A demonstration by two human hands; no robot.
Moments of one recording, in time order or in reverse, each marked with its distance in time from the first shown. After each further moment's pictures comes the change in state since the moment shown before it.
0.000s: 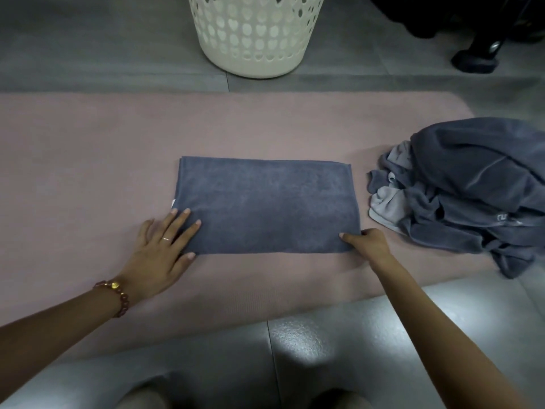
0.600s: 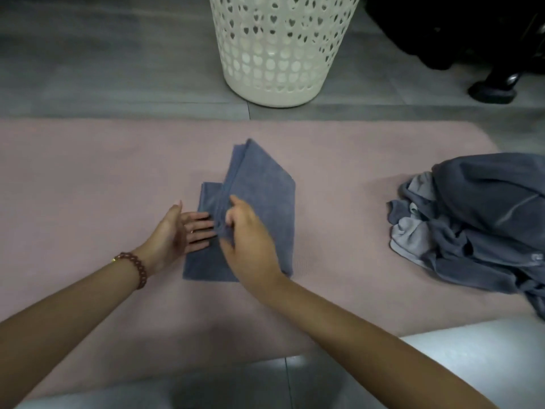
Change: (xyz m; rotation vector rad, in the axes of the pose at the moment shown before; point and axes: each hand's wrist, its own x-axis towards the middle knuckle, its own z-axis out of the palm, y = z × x) left_hand 0.079 -0.017 -0.056 -1.784 -0.137 -0.802; right_hand -0.128 -0.152 0.142 -0.077 -0.128 -1.059
